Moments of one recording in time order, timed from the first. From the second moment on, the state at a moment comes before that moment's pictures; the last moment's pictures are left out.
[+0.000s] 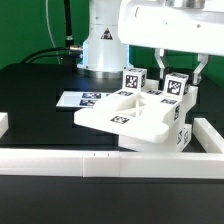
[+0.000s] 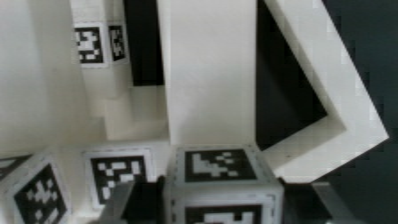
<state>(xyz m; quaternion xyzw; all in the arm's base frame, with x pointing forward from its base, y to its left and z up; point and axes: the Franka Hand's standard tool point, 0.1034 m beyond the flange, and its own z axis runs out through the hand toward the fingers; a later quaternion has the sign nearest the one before) 0.609 0.079 0.120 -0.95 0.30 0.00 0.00</state>
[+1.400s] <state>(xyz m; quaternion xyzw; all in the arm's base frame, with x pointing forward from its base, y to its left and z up) 0.615 0.085 0.120 -0.70 0.71 0.01 0.06</state>
